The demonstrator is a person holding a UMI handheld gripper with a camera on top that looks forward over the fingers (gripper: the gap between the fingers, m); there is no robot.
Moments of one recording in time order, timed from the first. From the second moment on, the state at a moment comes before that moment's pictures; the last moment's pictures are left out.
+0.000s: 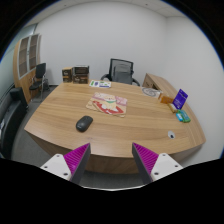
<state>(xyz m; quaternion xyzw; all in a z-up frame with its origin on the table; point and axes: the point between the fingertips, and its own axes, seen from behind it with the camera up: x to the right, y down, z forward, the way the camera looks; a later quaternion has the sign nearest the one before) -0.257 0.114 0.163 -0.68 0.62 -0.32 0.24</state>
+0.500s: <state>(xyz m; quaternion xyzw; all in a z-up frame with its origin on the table) -0.191 0.232 0.074 -0.68 0.62 -0.29 0.26</state>
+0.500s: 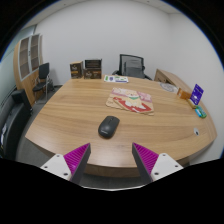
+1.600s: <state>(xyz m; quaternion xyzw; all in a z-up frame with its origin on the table) -0.039 0.270 -0.017 -0.68 0.63 -0.27 0.27</state>
